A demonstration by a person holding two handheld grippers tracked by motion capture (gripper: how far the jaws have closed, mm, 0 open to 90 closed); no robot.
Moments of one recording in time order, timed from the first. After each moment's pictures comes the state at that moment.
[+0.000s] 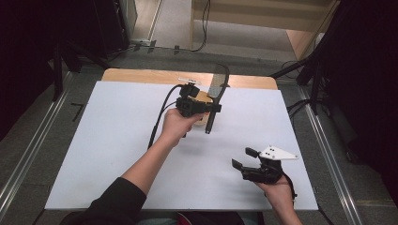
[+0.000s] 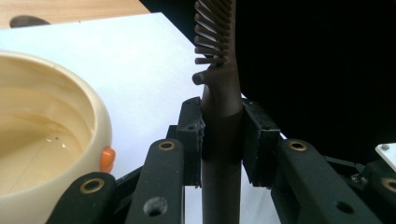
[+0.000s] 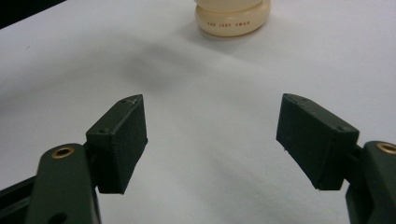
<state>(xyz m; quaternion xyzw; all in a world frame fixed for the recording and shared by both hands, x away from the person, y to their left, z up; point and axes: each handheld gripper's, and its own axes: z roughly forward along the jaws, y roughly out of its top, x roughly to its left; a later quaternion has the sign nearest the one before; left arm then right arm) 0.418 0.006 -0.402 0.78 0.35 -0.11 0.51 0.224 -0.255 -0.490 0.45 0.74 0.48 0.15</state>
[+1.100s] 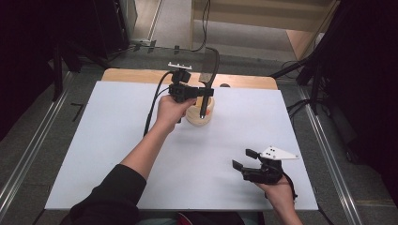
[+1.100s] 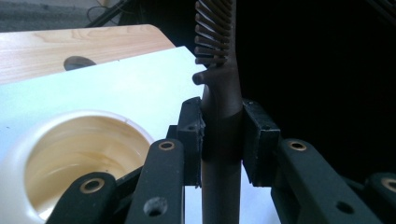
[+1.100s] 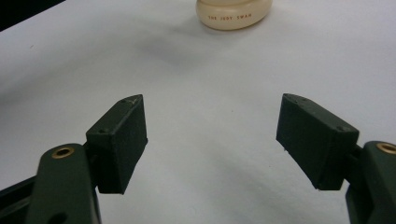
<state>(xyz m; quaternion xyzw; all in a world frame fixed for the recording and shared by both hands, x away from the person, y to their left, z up) 0.455 0.025 -0.386 0.76 0.36 -0.08 0.53 0.223 -0.257 -0.492 0.45 0.74 0.47 0.14</state>
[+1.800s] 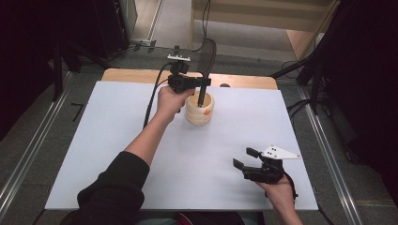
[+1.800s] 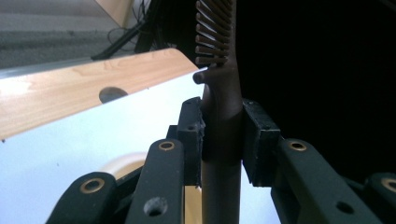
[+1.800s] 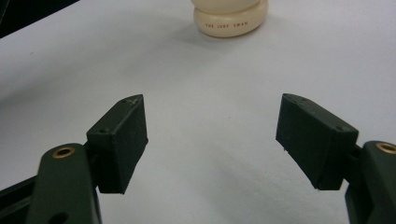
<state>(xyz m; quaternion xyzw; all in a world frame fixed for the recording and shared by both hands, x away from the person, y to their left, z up) 0.485 0.024 -0.384 0.76 0.36 -0.04 0.54 0.223 -0.258 -0.489 0.45 0.73 0.48 0.15</state>
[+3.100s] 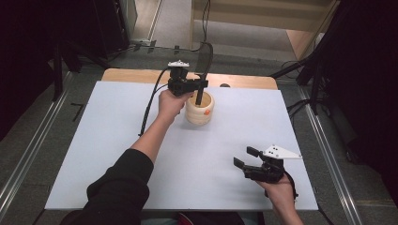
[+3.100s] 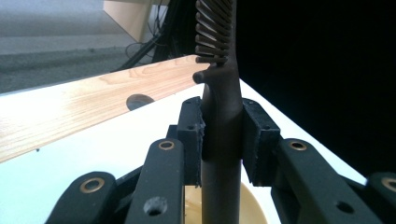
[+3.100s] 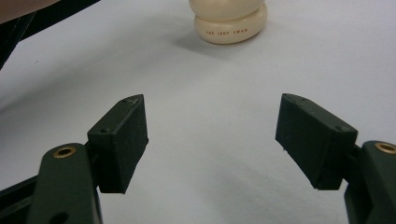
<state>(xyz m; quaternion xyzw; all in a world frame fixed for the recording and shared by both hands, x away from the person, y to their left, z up) 0.496 0.028 -0.419 0.76 0.35 0.01 0.55 0.224 -0.259 -0.488 0.46 0.73 0.49 0.14</state>
